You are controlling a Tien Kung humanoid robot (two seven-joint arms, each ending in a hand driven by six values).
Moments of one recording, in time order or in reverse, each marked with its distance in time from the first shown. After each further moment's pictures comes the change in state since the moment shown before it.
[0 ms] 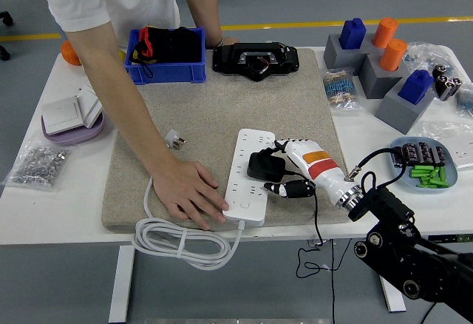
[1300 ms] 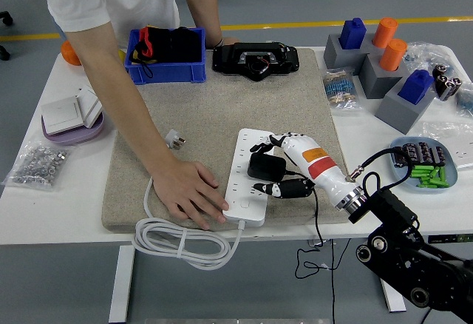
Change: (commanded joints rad) left arm -0.001 -0.002 0.002 0.000 -0.003 0.000 -0.001; right arm -0.042 -0.028 0.017 0.130 0.044 -0.011 0.049
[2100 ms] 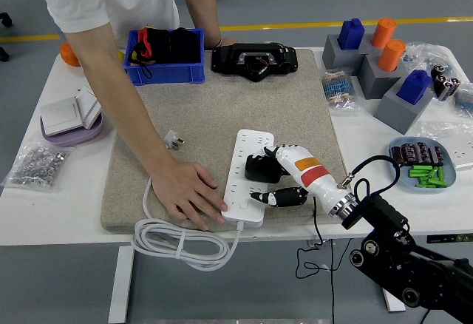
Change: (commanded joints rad) left arm 0.002 0.000 -0.006 0.000 0.005 0.000 0.001; right arm 0.027 0.018 -0.088 -0.084 0.018 0.022 -0.009
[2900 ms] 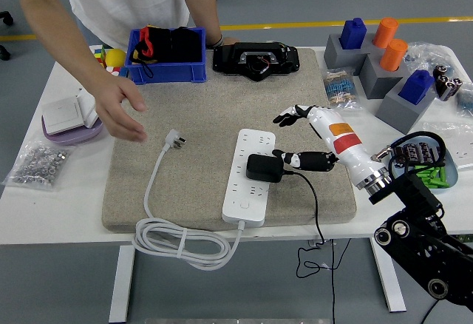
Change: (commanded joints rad) left arm 0.000 0.000 -0.007 0.000 0.002 0.001 -0.002; right arm -0.106 -0.054 0.341 0.207 -0.061 0.028 -0.041
